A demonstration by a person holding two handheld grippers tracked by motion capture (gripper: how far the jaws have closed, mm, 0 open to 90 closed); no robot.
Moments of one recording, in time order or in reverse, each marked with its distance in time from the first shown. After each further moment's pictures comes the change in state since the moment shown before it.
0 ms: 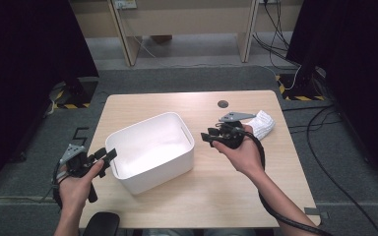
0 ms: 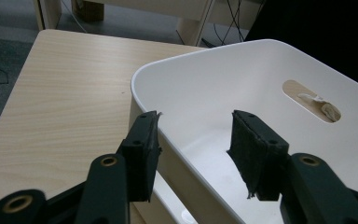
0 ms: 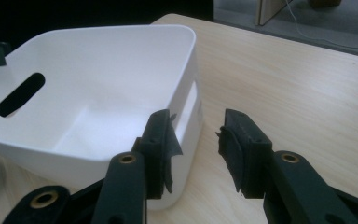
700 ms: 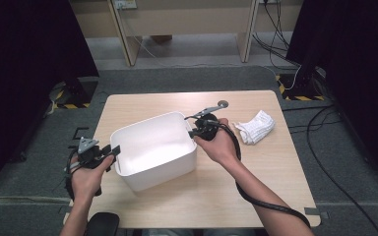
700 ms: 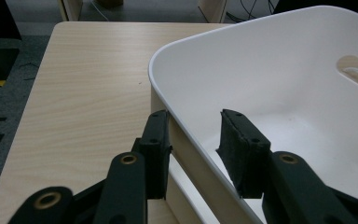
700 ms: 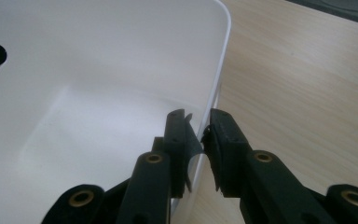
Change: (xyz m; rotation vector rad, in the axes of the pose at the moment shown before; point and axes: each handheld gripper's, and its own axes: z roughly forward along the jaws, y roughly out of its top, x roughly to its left) left arm -0.013 0.009 0.034 0.088 0.103 0.106; right arm 0.019 0.021 0.056 0.200 -0.100 -0.011
